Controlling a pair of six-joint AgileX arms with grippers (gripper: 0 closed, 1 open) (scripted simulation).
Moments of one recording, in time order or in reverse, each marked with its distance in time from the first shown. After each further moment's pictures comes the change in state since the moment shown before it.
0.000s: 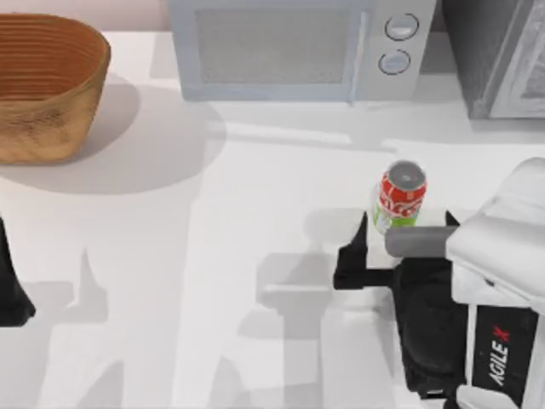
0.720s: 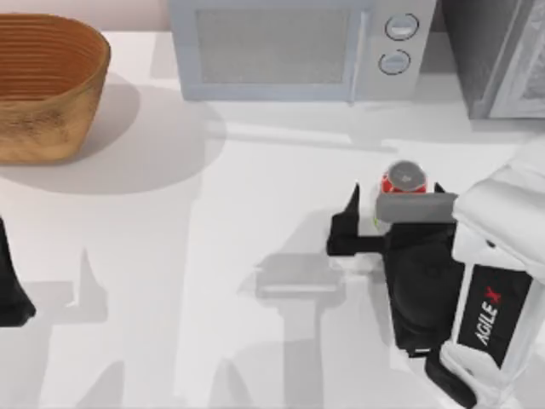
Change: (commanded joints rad) left arm 0.000 0.000 0.000 0.000 0.000 0.000; right arm -0.103 0.043 0.142 -0.085 -0.101 -0.020
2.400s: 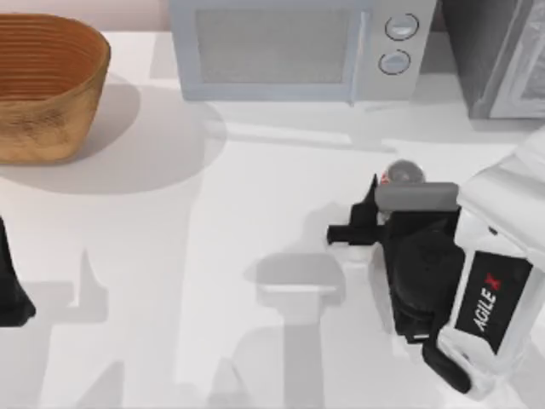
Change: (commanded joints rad) left arm 0.000 0.000 0.000 0.000 0.000 0.000; right arm -0.032 0.012 0.046 -0.030 -0.033 -0.005
